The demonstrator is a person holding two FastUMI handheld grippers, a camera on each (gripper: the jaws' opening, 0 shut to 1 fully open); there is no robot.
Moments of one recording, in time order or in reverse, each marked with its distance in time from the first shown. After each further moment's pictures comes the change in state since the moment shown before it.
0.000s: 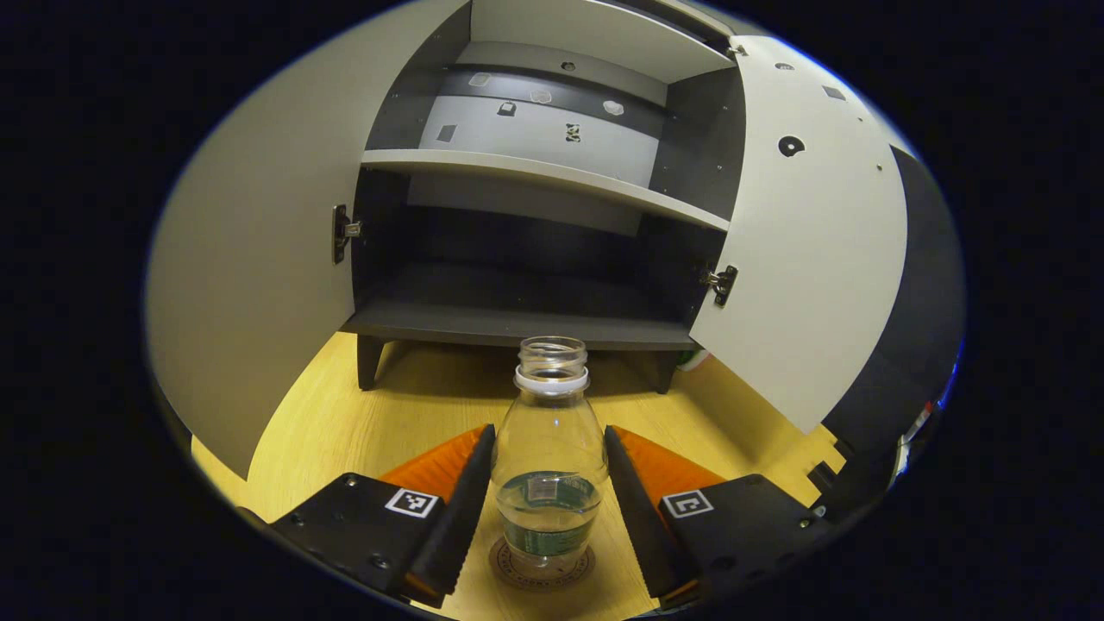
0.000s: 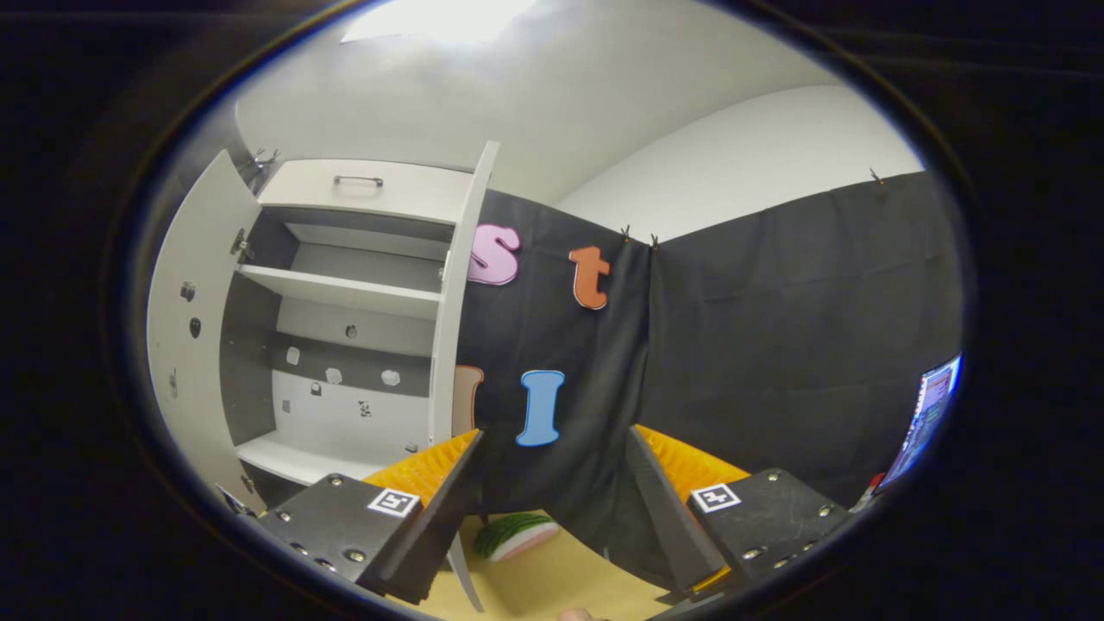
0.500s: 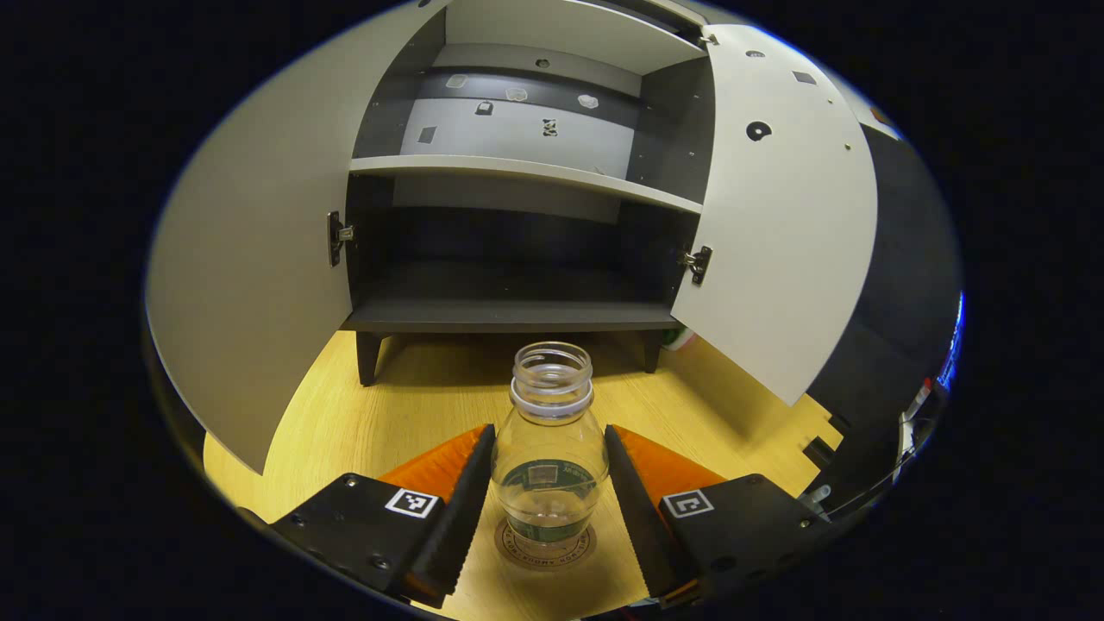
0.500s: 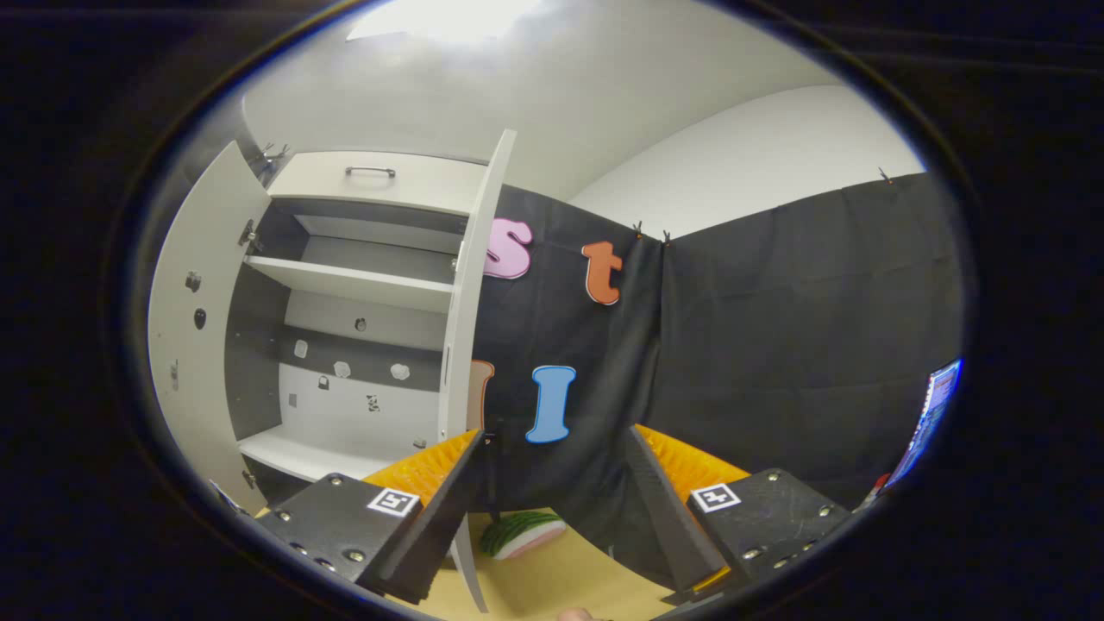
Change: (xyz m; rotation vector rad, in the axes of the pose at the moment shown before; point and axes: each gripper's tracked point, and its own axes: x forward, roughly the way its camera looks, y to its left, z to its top) left arm -0.027 -0.009 -0.011 0.065 0.043 -0.033; right arm 0.006 0.017 -0.011 -0.002 0.013 0.041
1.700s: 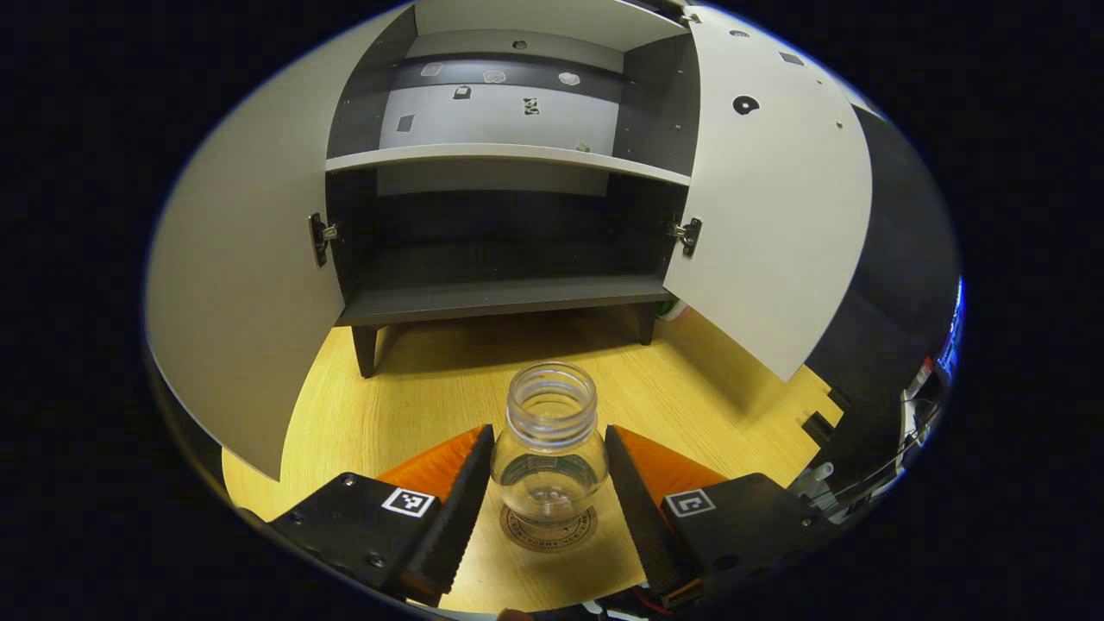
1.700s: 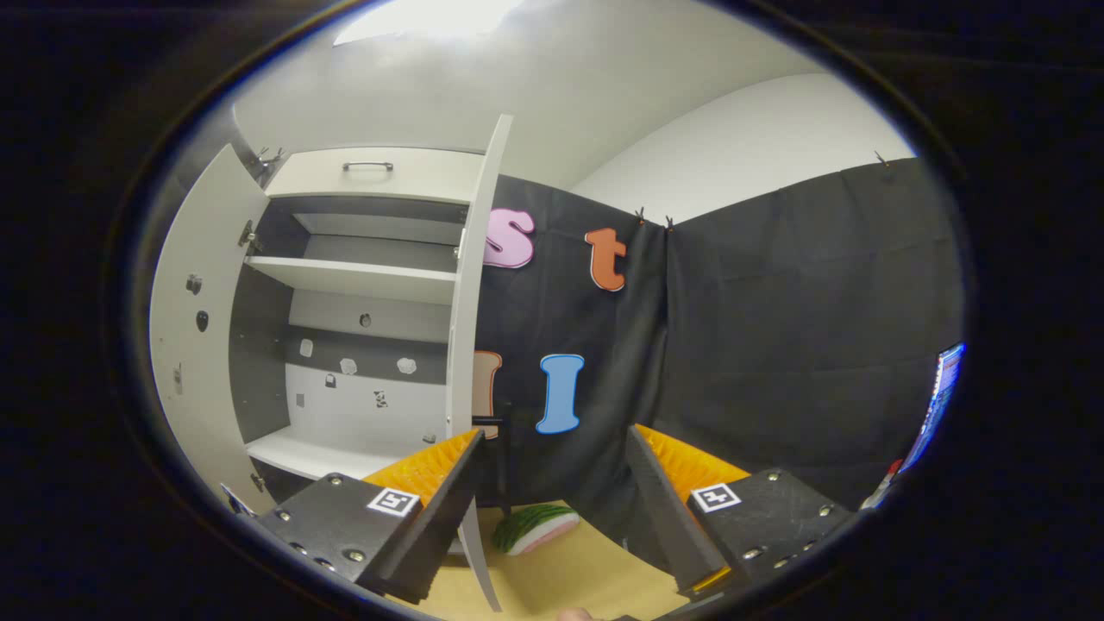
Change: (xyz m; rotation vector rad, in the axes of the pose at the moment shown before) left arm -0.006 -0.001 -0.001 0.037 0.112 0.000; right arm 0.004 0.001 -0.016 0.033 0.027 0.008
